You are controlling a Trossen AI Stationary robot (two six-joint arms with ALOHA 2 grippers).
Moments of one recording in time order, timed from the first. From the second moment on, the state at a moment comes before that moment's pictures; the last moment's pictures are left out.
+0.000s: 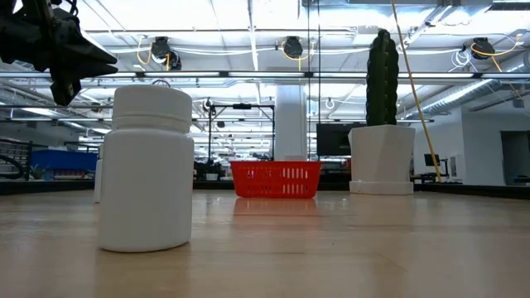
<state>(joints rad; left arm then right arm) -0.04 0.02 0.28 -0.41 -0.26 -0.63 1.10 1.62 1.03 -0.65 -0.03 1.35</state>
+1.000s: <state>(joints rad) -0.04 0.02 0.28 -0.41 -0.26 -0.63 1.04 1.57 0.97 -0.64 -0.08 1.32</state>
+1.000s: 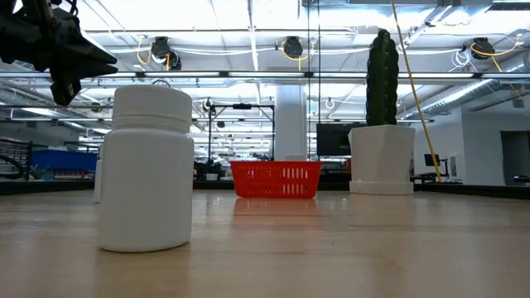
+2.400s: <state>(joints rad) -0.04 0.02 0.28 -0.41 -0.26 -0.63 -0.17 1.90 1.71 -1.17 -0.02 -0.01</state>
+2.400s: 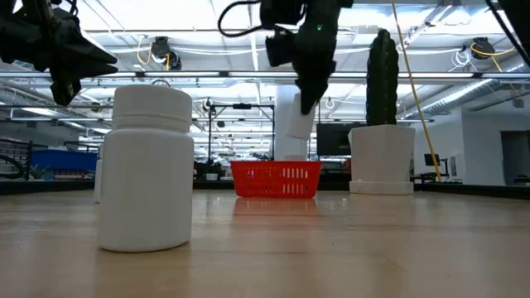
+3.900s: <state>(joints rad) -0.04 0.02 0.28 -0.41 -0.26 -0.63 -0.23 1.98 1.58 -1.03 -0.08 -0.23</state>
